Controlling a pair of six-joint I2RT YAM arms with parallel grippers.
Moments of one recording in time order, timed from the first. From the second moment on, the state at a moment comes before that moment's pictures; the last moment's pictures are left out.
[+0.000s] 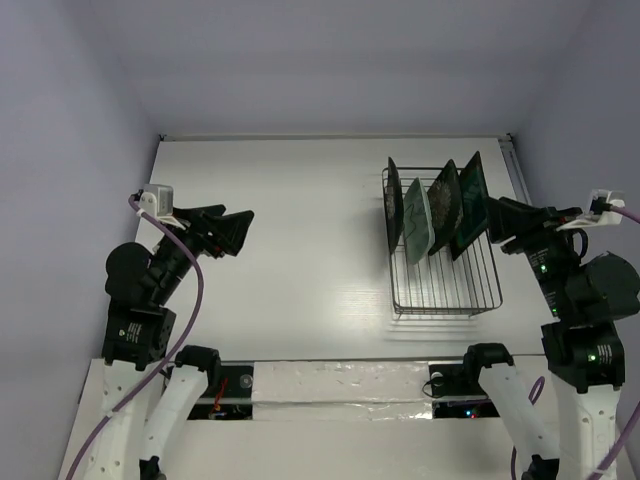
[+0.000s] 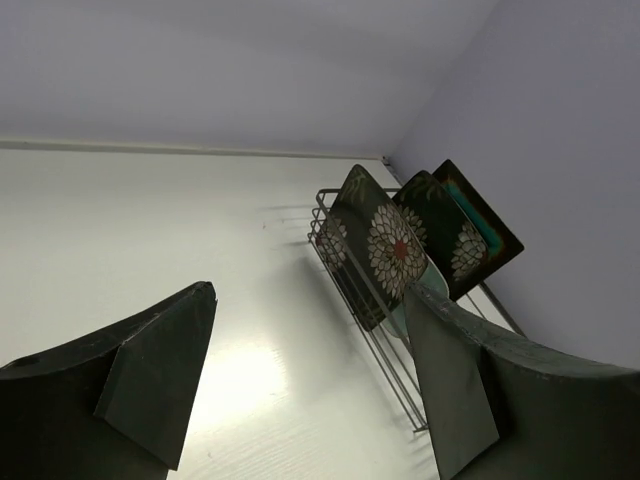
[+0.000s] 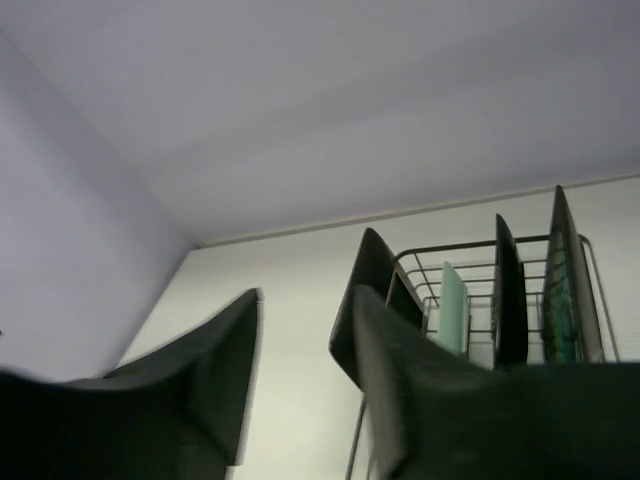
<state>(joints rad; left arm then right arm) -0.18 0.54 0.91 -0.27 0.33 -0.49 0.06 0.50 1.10 -0.41 -0.16 0.48</state>
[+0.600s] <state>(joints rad) -0.19 0.53 0.85 -0.36 0.29 -0.44 0.10 0.73 1.16 -0.45 -0.26 0.45</state>
